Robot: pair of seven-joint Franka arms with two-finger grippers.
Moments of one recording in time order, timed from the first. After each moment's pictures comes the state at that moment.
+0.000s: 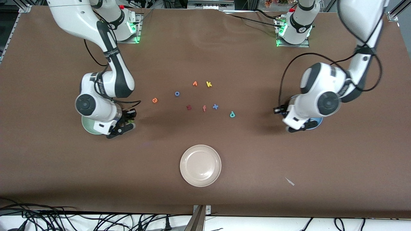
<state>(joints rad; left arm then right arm) 0.07 0.39 -0.29 -1.81 -0.03 1.86 -0.43 0.46 0.51 -0.28 -1.87 0.22 2.20 -0.34</state>
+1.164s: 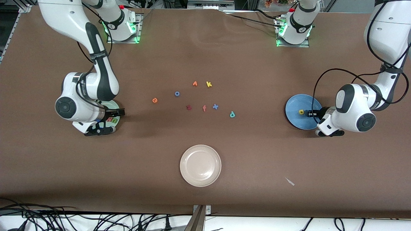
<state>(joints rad) 0.33 0.57 -0.29 -1.86 0.11 1.97 -0.07 0.53 0.49 -0.40 -1.88 0.22 2.11 -0.09</state>
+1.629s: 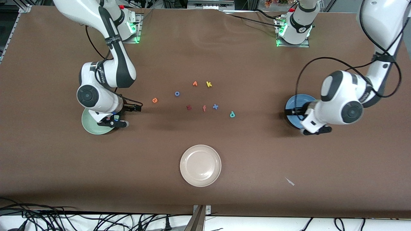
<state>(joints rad) 0.32 0.47 -0.56 -1.83 0.04 1.92 -0.45 0.66 0.41 -0.39 -1.97 0.22 2.15 0.26</state>
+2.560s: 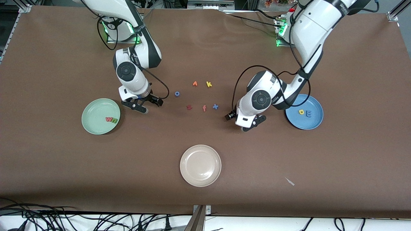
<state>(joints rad) -0.22 0.71 -0.37 -1.73 0.02 2.29 -1.12 0.83 0.38 -0.34 -2.24 0.22 2.54 0.70</state>
